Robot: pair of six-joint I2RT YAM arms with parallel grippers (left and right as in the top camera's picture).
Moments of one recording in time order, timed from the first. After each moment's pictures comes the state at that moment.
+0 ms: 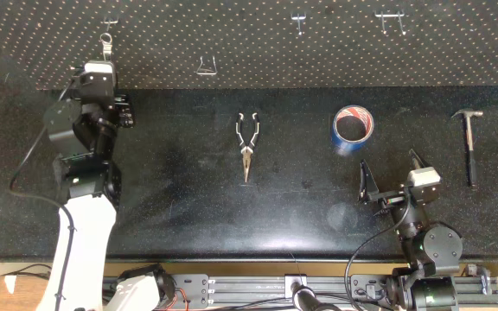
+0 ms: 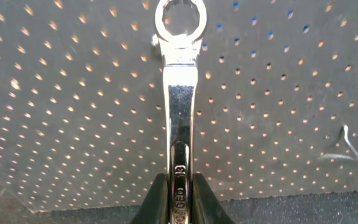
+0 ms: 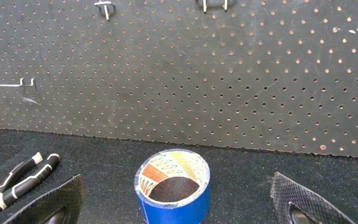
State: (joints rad) left arm 0.23 1.20 0.70 0.17 0.15 0.23; right arm 0.06 0.01 0.01 -0.06 -0.17 0.06
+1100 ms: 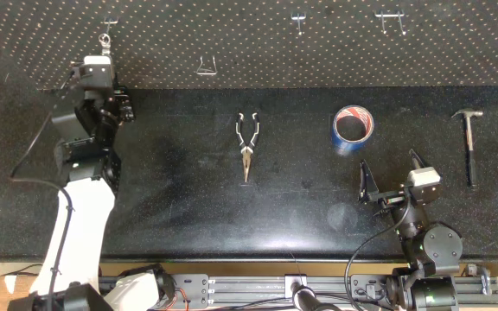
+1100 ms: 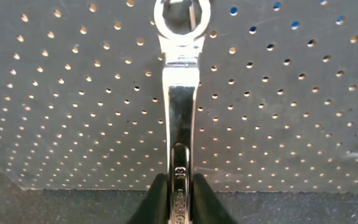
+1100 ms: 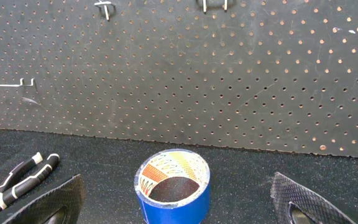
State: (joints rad) left arm 0.23 1.30 0.76 0.13 0.10 0.17; right arm 0.06 0.01 0.01 -0.06 -0.17 0.06
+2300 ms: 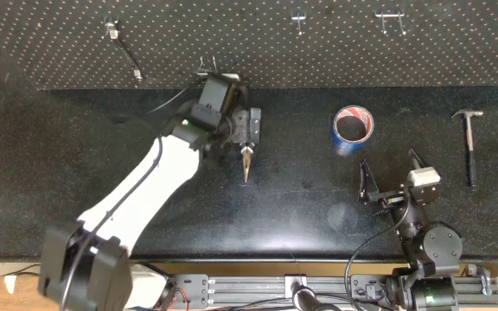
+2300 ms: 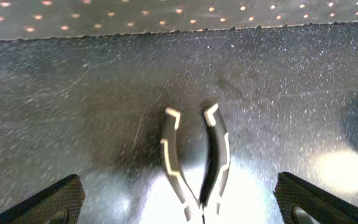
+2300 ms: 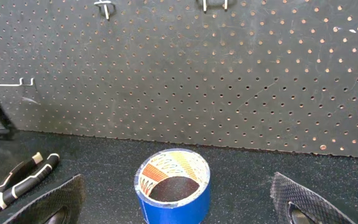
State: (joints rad) left arm -0.44 1.60 1.08 -0.54 -0.06 -0.37; right arm 0.06 0.01 0.01 -0.06 -0.17 0.06
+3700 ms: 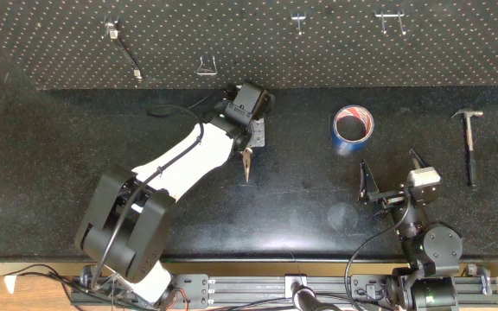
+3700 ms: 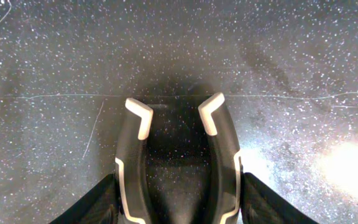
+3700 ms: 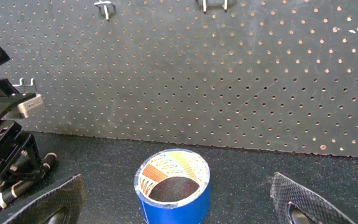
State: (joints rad) left arm -0.52 1.83 1.12 -0.49 -0.15 -0.52; right arm 0.06 0.01 0.01 -0.06 -0.17 0.06
